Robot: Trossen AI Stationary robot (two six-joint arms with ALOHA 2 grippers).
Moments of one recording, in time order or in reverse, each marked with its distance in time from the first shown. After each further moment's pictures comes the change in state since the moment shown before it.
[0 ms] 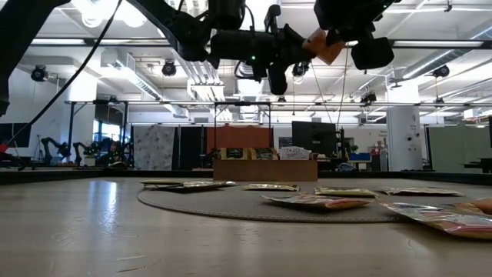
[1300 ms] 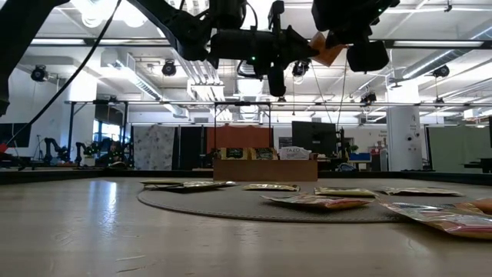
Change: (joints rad) left arm -0.005 0.000 -0.003 -0.024 0.039 0.120; right arm -0.028 0.000 0.001 0.004 -0.002 0.065
